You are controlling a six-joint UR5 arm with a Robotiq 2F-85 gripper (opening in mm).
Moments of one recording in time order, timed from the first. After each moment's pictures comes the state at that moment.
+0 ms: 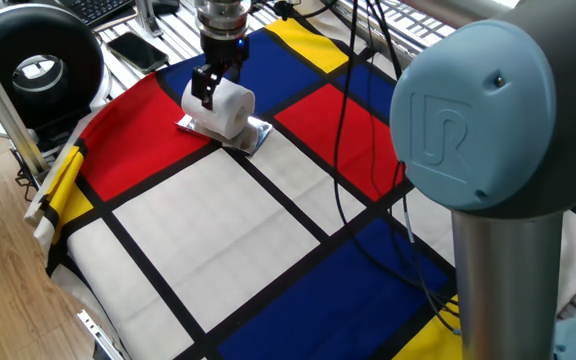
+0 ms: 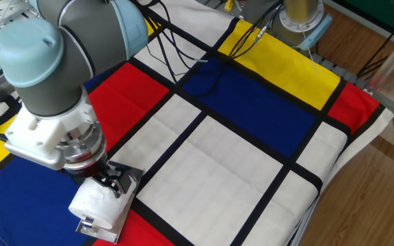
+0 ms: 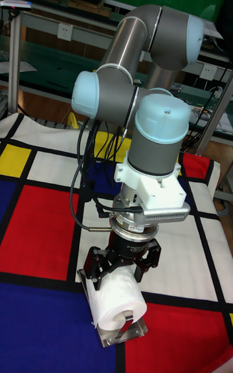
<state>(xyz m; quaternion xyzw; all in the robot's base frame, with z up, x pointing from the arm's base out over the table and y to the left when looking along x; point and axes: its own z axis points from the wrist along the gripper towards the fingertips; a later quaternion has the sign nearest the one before) 0.726 0.048 0.074 -0.16 0.99 0.03 0.06</state>
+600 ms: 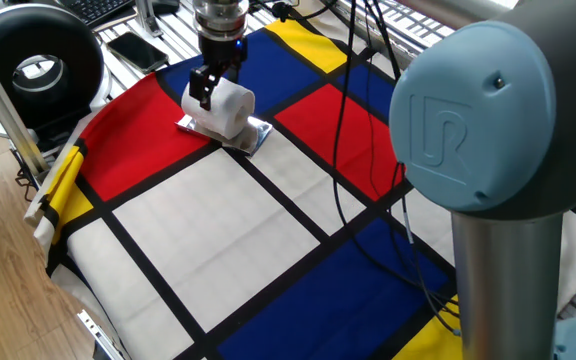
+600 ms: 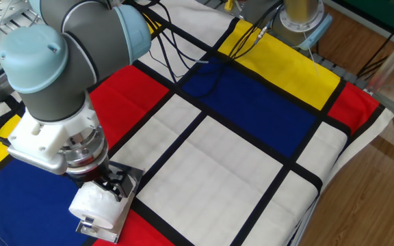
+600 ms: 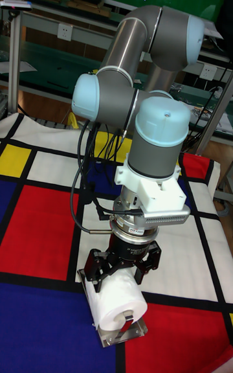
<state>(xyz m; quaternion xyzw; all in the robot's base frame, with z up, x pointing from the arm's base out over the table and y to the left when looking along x) 0.728 0.046 0.070 -0.16 0.99 0.03 0.06</state>
